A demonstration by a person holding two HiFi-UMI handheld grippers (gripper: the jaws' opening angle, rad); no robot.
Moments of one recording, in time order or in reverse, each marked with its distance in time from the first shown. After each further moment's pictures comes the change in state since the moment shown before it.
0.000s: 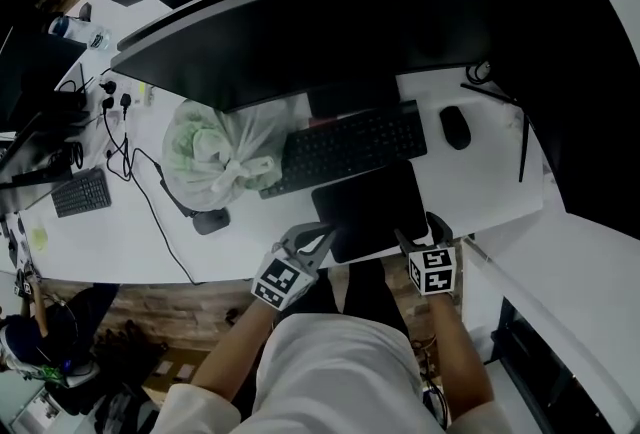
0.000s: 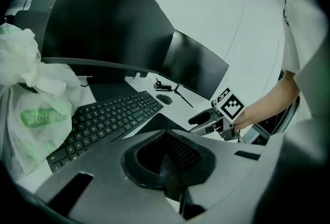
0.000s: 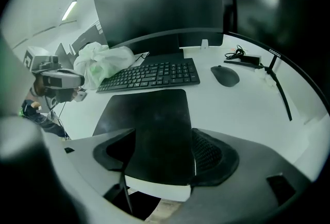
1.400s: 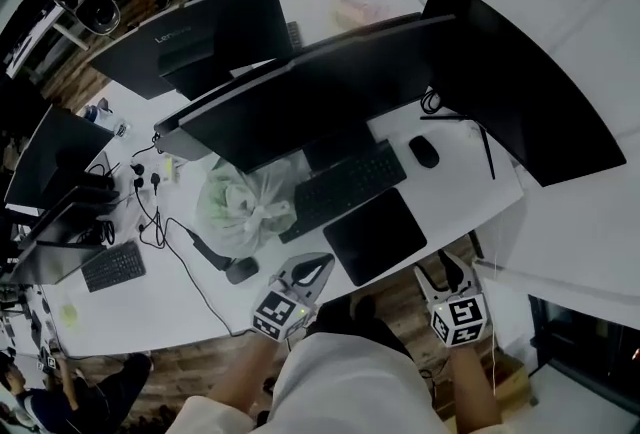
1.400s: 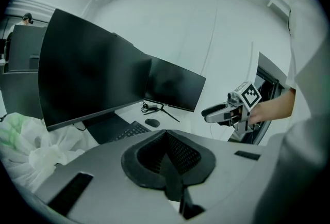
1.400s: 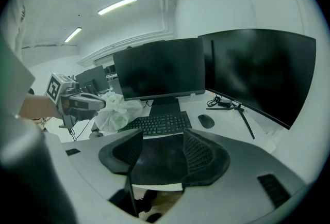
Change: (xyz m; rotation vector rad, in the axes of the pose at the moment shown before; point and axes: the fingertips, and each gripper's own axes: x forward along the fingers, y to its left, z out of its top) left arm -0.103 -0.043 0.097 0.190 -0.099 -0.103; right arm -0.200 0.070 0.083 0.066 -0.379 -0.125
